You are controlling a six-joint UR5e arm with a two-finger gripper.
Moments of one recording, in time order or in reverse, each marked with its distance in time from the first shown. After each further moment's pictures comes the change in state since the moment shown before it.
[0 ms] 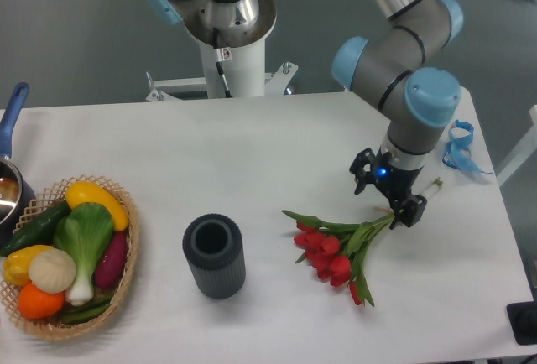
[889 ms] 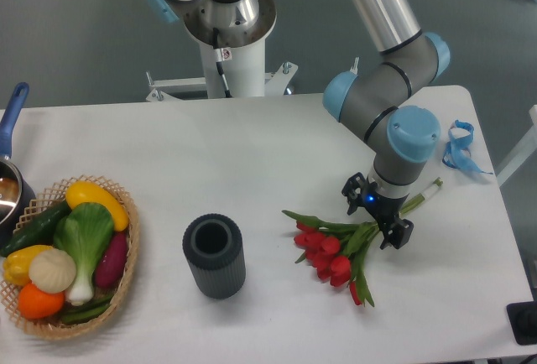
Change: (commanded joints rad) arm -0.031 -0.072 -0.008 0.132 0.003 -0.057
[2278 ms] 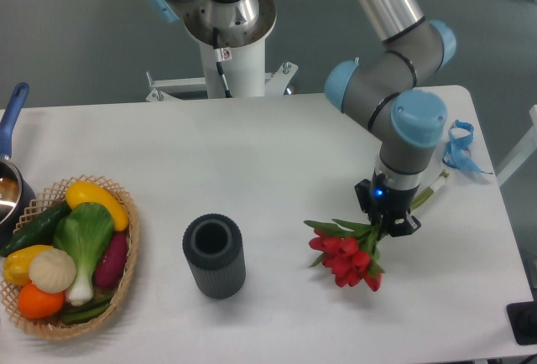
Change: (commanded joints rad) arm 0.021 0.168 0.060 -0.009 -0.179 -0.177
